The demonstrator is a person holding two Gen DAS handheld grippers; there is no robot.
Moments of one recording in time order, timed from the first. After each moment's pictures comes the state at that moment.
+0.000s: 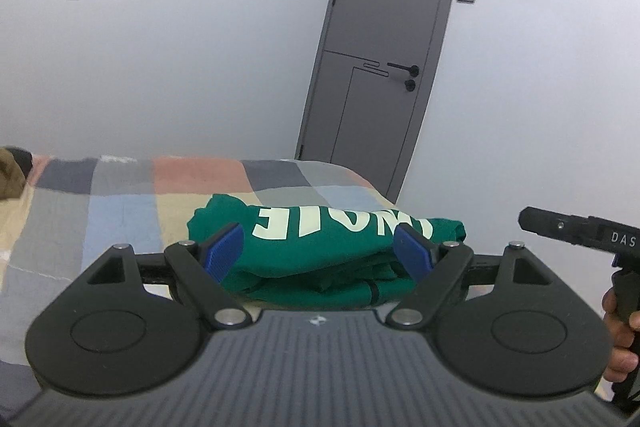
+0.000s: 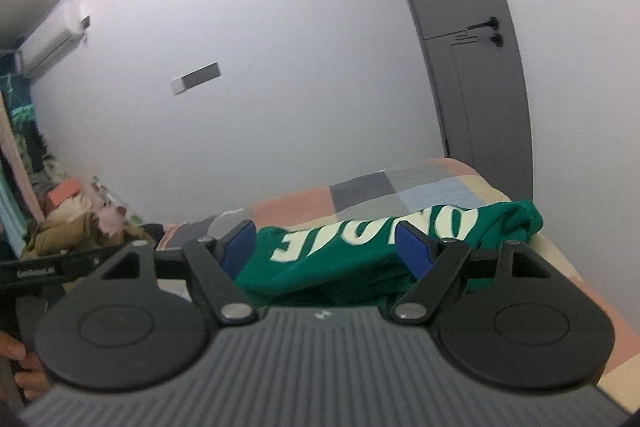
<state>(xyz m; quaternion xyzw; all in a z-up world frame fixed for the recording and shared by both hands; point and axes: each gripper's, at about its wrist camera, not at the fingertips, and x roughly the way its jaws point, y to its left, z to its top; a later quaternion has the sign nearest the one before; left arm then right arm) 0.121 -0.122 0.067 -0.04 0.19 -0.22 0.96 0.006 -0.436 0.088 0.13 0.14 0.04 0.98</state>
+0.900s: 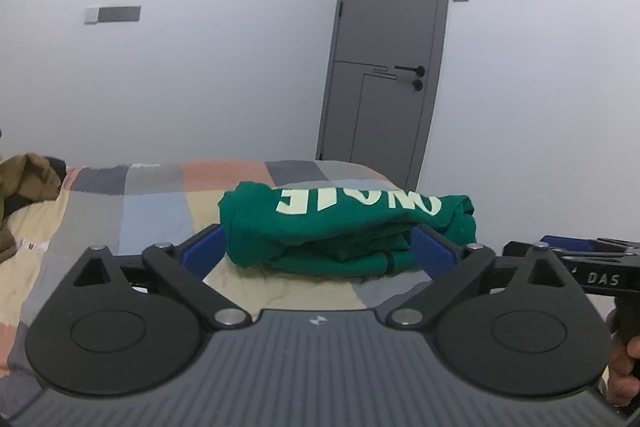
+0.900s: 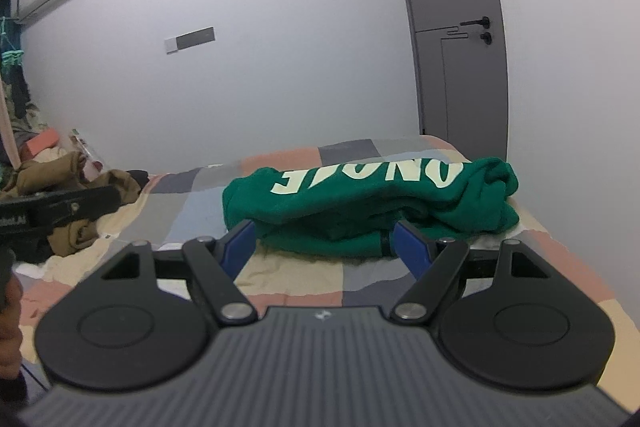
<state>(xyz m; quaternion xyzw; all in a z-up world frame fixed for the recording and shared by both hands) 0.035 -0.101 0.037 -0.02 0.16 -0.19 0.97 -0.061 -0.381 0.051 0.07 0.16 0.00 0.98</state>
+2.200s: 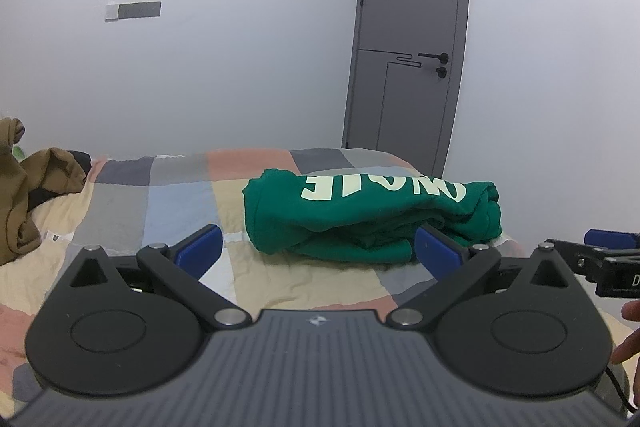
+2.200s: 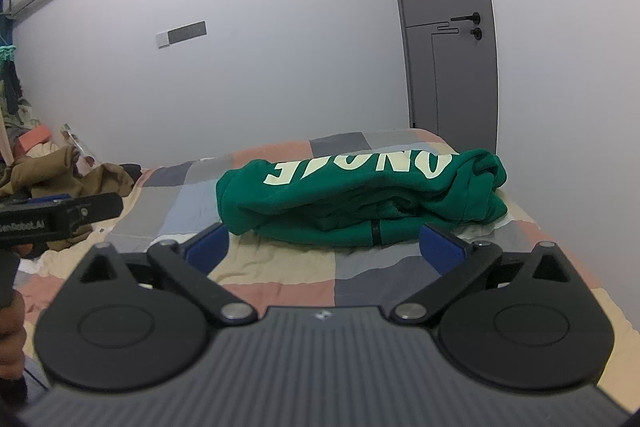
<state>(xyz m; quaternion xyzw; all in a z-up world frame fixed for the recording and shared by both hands) 0.033 -0.109 0.034 0.00 0.18 -0.15 0.97 -0.070 -0.384 0.051 0.07 0.17 -0.01 0.98</state>
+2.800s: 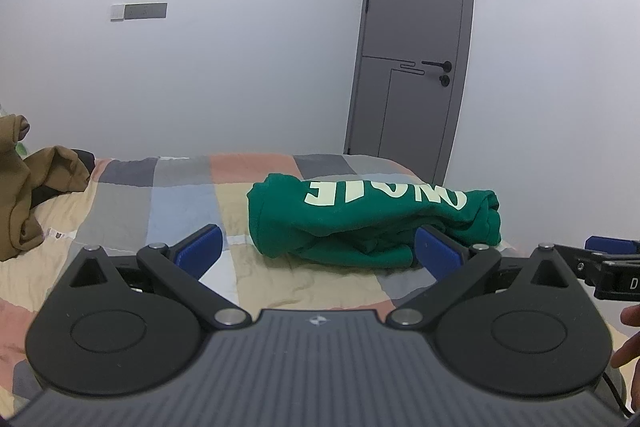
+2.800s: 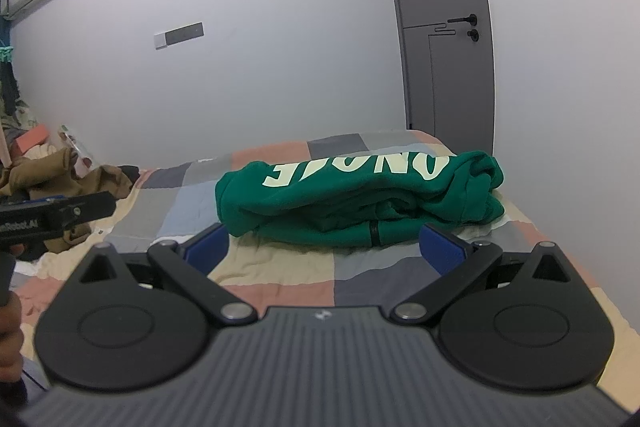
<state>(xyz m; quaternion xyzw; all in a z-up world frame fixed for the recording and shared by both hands) 0.027 -0.108 0.038 -0.01 0.17 -0.15 0.97 -0.069 -0.387 0.053 0.06 0.17 -0.01 0.98</state>
